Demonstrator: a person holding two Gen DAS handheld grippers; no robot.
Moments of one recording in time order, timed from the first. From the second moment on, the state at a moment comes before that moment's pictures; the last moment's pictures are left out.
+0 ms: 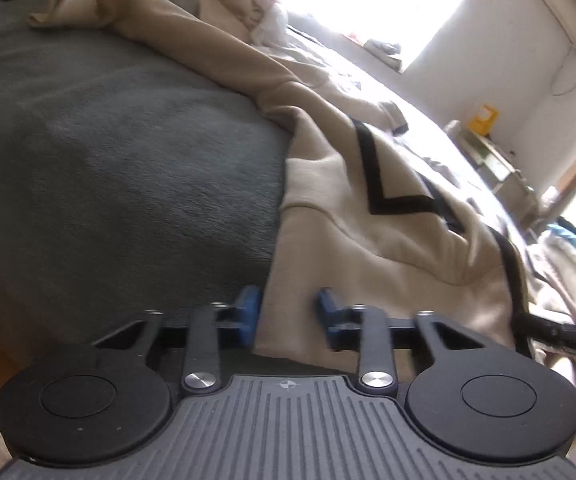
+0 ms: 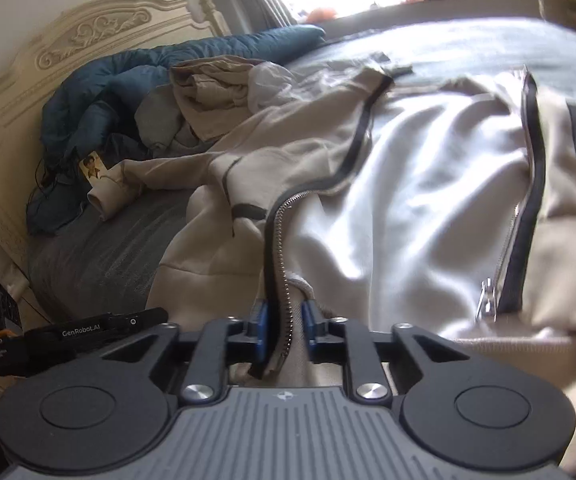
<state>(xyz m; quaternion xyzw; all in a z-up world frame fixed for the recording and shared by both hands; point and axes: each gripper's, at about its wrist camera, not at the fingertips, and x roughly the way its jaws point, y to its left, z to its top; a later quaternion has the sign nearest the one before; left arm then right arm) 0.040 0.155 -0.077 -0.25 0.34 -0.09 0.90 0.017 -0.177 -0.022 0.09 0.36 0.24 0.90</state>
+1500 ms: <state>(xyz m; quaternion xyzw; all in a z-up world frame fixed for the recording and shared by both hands) 0.009 0.213 -0.071 -0.30 0.33 -0.11 0.89 0.066 -0.168 -0.057 0.23 0.46 0.27 0.82</state>
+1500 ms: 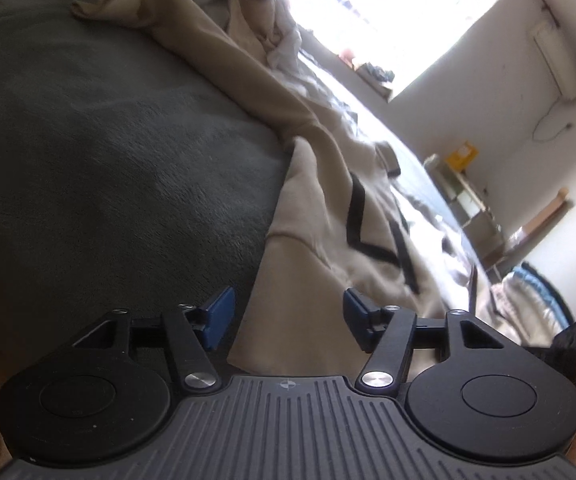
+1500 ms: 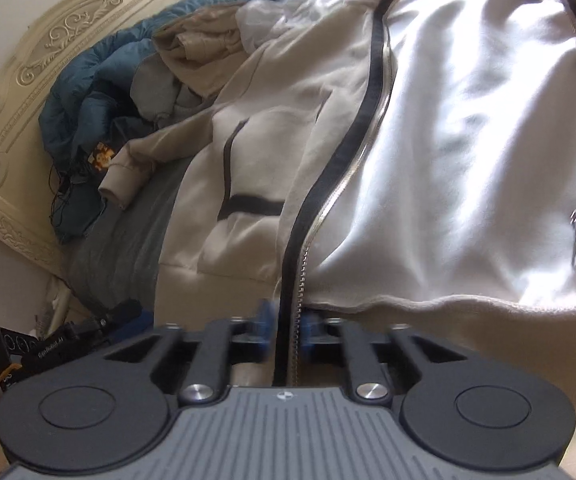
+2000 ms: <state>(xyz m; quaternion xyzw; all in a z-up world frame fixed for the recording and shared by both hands) 0.033 0.198 -0.075 -0.32 0.35 -0.11 0.87 0.069 -0.200 -0.063 0.27 0.44 0.22 0.83</state>
